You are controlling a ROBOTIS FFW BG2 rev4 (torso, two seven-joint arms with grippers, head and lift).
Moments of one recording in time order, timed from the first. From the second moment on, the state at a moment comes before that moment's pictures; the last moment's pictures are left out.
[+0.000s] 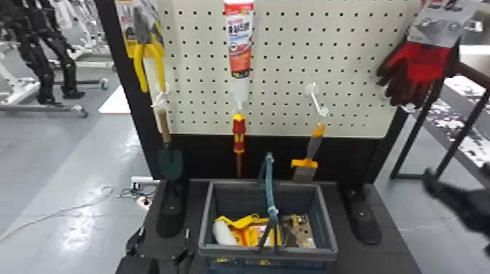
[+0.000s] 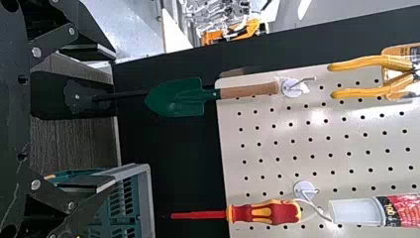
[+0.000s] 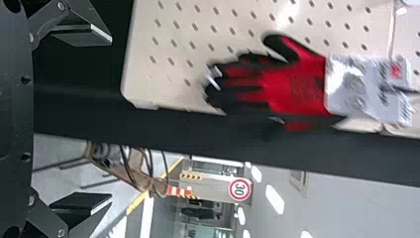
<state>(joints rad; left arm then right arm) 0.45 0.09 -0.20 -1.95 -0.11 -0.01 0.27 0.14 -0.06 -0.42 -1.93 -0.03 0.11 0.43</state>
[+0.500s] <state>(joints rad) 0.43 0.10 -0.21 -1.95 -0.11 0.01 0.27 -0.19 -0.24 -0.53 -1.88 0.01 0.38 0.63</state>
